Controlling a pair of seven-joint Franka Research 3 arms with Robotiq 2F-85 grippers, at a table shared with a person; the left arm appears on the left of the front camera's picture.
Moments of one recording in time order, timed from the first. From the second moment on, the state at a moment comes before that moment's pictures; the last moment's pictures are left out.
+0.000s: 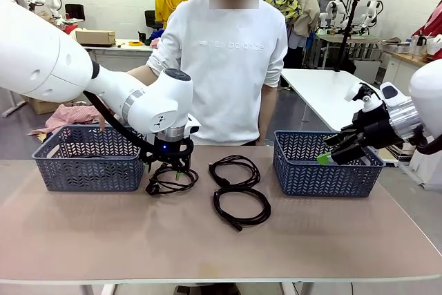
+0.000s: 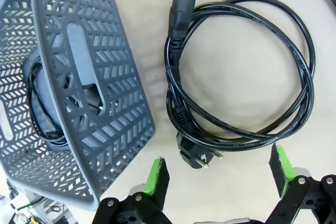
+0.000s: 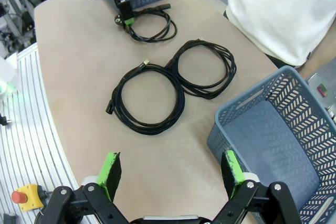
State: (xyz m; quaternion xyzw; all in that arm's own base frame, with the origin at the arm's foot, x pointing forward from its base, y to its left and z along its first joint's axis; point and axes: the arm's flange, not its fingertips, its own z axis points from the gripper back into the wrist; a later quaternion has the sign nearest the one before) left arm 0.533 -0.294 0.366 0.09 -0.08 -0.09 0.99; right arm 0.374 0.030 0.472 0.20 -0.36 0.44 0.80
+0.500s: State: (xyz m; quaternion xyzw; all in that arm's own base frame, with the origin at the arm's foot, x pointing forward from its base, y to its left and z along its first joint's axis) left arm 0.535 -0.301 0.354 0.09 -0.08 -0.08 0.99; right arm 0.374 0.030 0.472 0.20 -0.36 0.44 0.80
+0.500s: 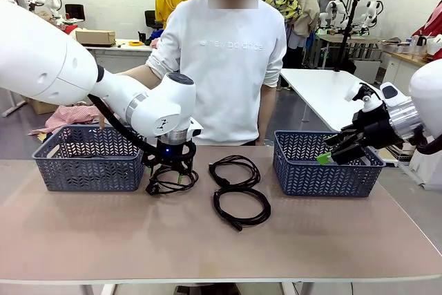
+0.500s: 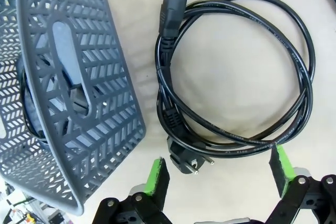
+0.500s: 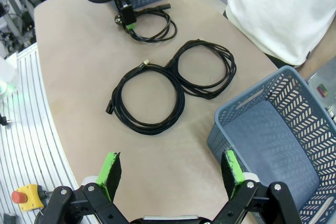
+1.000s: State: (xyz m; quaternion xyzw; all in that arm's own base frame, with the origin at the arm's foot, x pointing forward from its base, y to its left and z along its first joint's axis) left arm 0.547 -0.296 0.344 0.10 -0.08 -0.05 0.99; right arm 0.374 0.030 0.472 0.20 -0.36 0.44 0.80
